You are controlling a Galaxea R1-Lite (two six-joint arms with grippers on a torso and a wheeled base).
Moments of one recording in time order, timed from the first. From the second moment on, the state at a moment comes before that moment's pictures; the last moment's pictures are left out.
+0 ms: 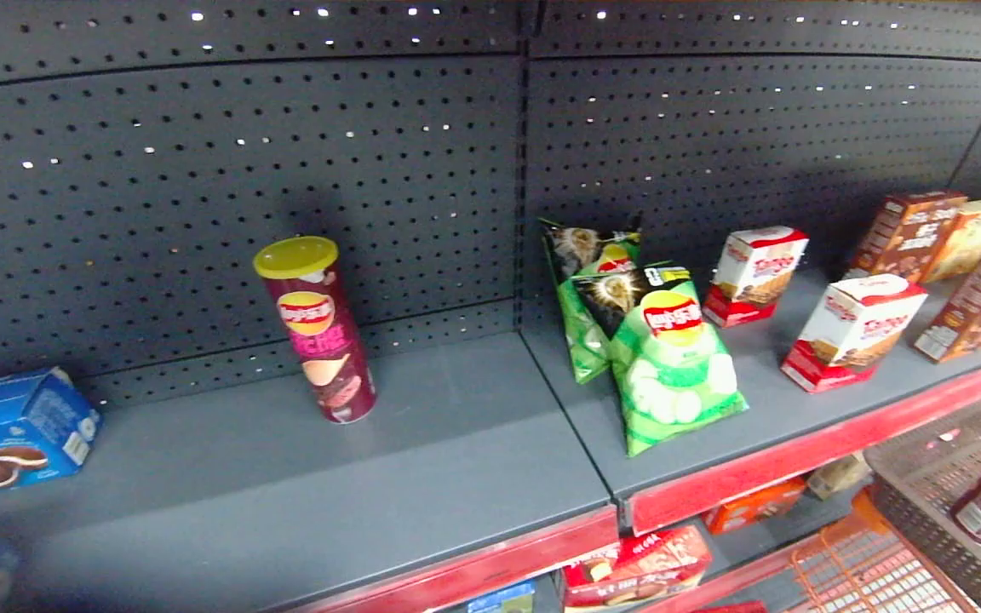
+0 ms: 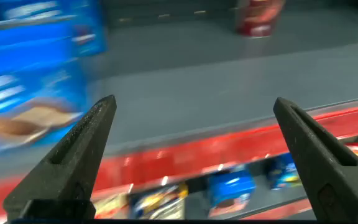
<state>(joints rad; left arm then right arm) 0.00 0.00 0.00 -0.01 0.07 -0.04 0.00 0.00 0.00 0.00 -0.03 -0.01</state>
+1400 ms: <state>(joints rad) 0.00 0.00 0.00 -0.01 0.07 -0.04 0.00 0.00 0.00 0.00 -0.03 0.00</state>
